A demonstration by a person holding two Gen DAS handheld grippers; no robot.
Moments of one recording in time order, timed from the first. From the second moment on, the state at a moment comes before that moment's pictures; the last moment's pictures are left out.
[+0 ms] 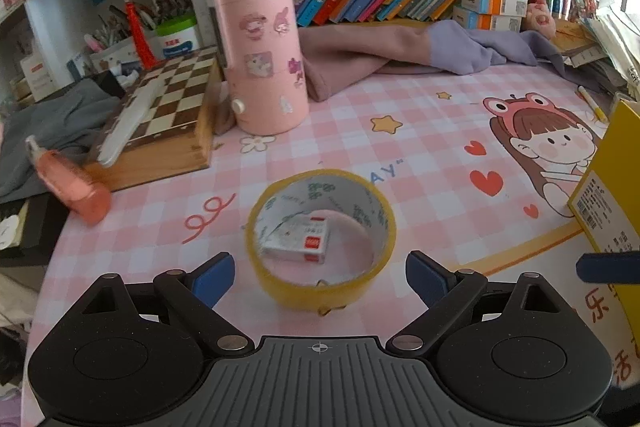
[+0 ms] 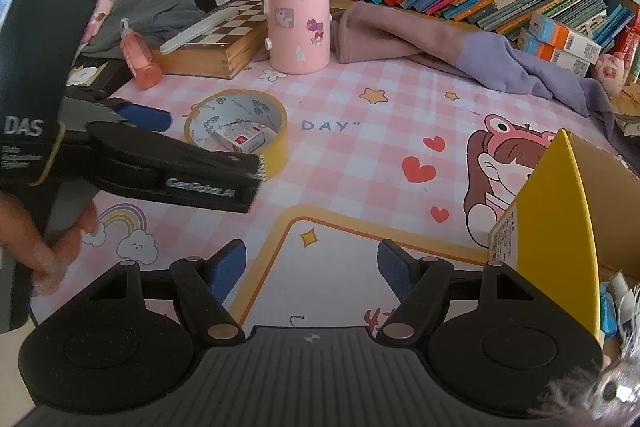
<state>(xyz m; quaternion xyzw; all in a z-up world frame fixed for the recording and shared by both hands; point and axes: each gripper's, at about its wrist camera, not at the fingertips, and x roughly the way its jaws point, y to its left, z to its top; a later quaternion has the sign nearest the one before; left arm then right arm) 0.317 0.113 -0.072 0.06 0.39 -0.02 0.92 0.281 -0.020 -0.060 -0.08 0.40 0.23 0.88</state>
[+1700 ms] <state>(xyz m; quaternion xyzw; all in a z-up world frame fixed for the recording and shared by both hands) 0.226 0.217 -0.018 -0.08 0.37 0.16 0.91 0.373 0.085 -0.096 -0.05 0.41 0.25 0.88</state>
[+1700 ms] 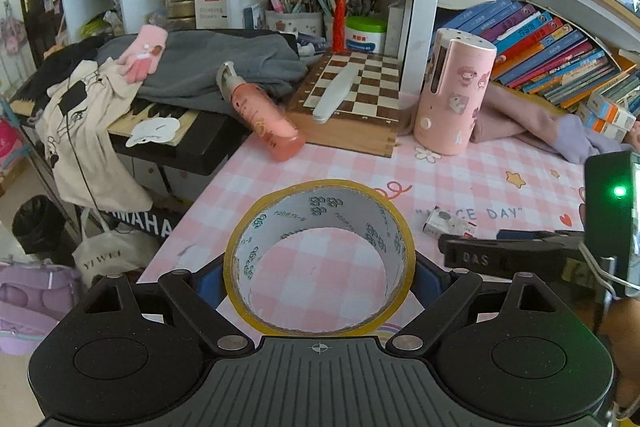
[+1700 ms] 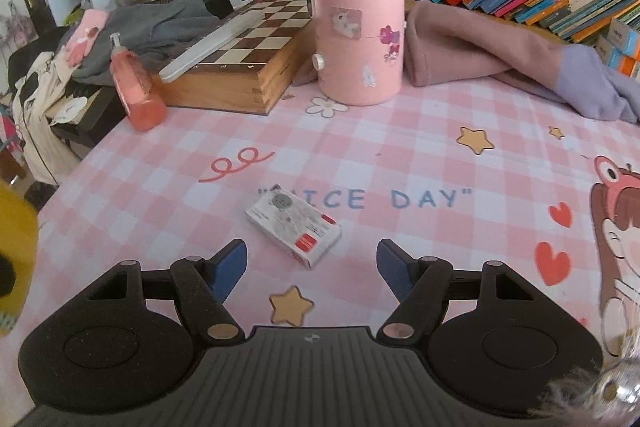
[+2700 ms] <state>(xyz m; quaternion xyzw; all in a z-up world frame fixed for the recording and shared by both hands) 0.220 0.213 -0.012 -0.09 0.37 0.15 0.91 0.375 0.103 -0.094 -0.10 0.38 0.28 0.88</state>
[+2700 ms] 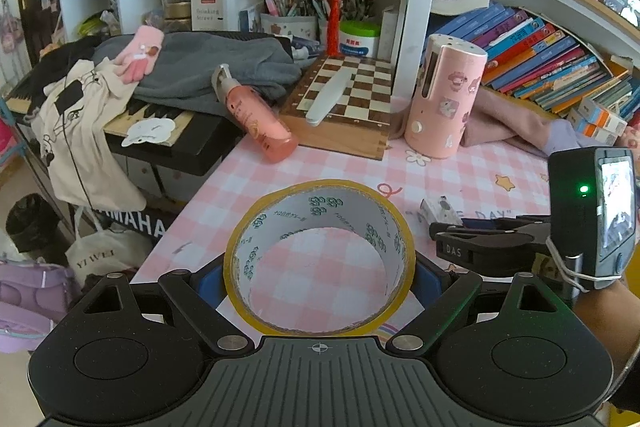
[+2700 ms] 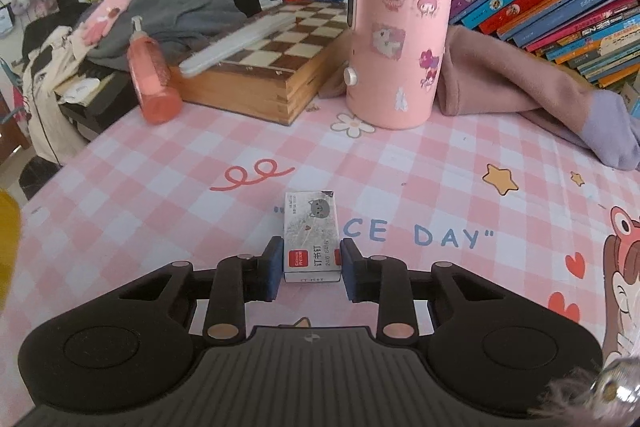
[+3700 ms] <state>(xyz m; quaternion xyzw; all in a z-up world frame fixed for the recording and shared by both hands) 0.158 0.162 0.022 -0.10 0.31 0.03 0.95 0.257 -0.023 -0.006 -0.02 0.34 0.22 0.91</state>
